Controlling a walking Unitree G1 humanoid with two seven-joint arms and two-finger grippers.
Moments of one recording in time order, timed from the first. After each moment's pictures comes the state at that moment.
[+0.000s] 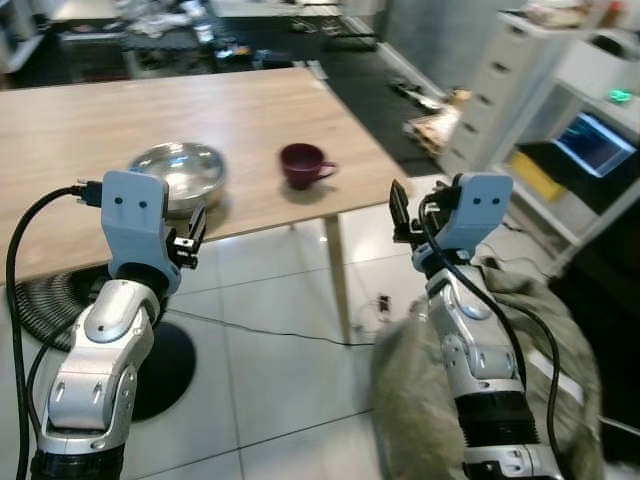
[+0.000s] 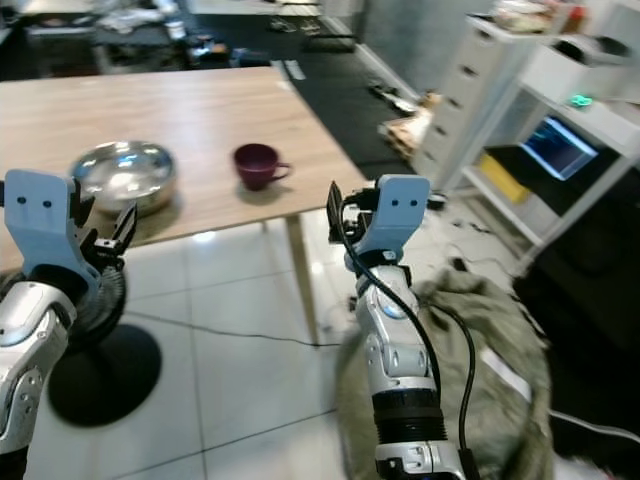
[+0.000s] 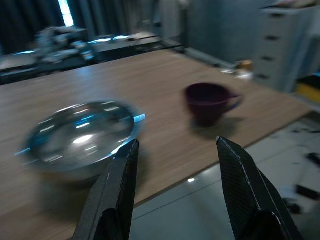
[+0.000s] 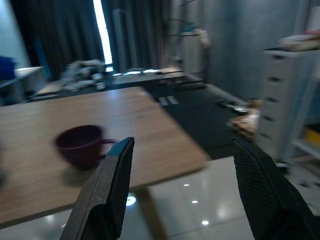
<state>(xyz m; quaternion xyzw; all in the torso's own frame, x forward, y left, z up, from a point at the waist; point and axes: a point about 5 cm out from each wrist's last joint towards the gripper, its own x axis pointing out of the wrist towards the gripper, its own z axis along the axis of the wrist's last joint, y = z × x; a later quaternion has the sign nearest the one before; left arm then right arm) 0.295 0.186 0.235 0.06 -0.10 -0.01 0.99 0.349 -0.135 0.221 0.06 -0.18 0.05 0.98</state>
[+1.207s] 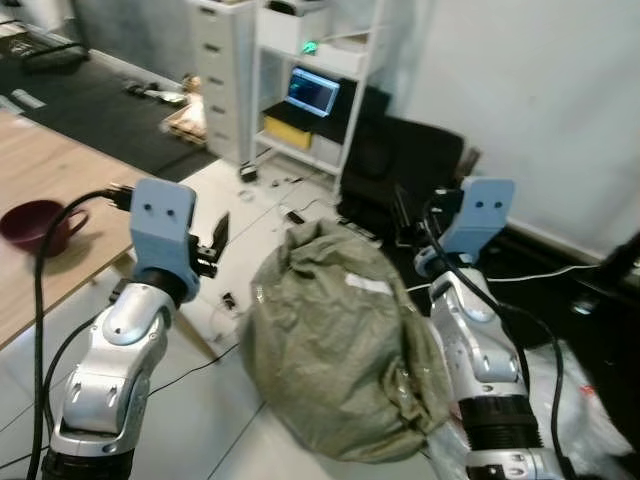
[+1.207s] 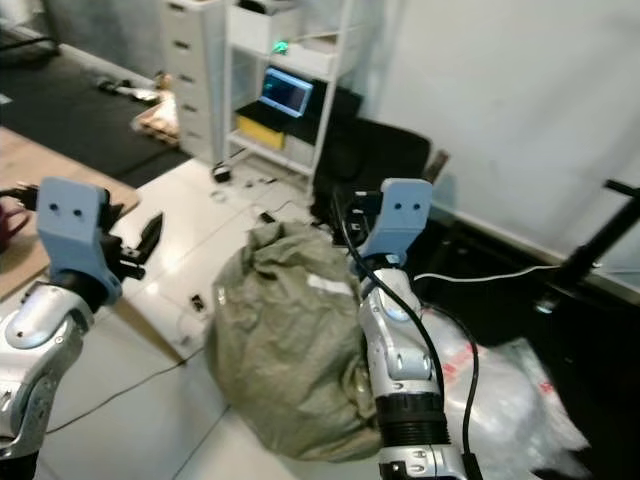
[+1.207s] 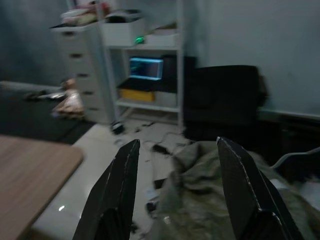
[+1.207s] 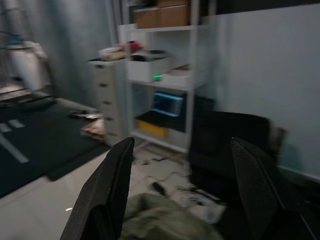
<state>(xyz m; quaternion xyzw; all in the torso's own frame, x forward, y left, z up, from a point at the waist) 0.294 0.167 0.227 0.08 -0.09 -0.07 0.99 0.348 -0.142 0.217 0.06 -0.17 0.04 0.98</state>
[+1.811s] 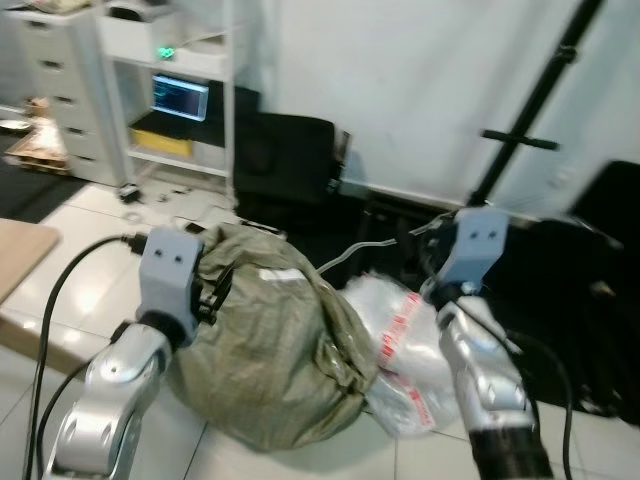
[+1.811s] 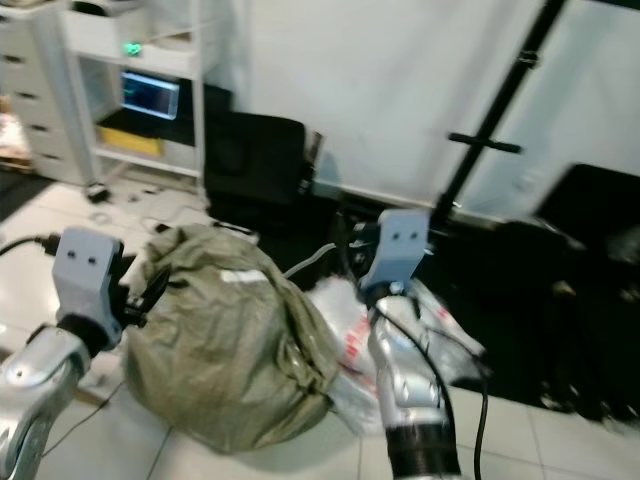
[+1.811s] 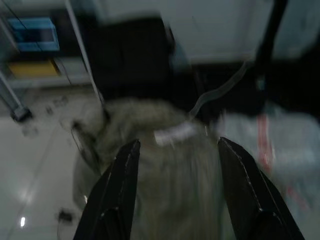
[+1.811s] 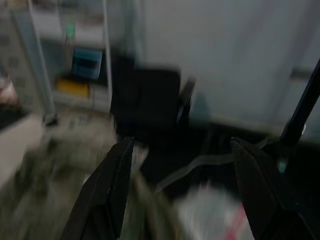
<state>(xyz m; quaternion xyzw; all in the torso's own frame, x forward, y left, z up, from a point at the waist) 0.274 0.185 0.161 0.08 0.03 -0.08 0.99 0.327 -0.143 0.153 0.01 -0.08 0.06 1.00</state>
